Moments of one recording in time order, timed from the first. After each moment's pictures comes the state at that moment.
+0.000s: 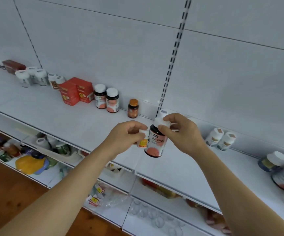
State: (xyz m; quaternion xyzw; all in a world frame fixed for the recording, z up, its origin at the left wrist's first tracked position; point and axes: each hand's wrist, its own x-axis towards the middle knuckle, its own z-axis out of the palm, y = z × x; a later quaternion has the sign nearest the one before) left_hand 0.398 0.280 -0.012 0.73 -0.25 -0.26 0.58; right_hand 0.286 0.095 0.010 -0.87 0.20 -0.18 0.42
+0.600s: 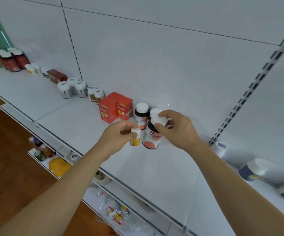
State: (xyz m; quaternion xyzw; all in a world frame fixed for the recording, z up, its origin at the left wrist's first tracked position) left_hand 0.585 0.365 -0.024 0.77 -0.17 -0.16 0.59; right_hand 0.516 0.150 -0.004 -0.90 0.10 -0.15 0.38
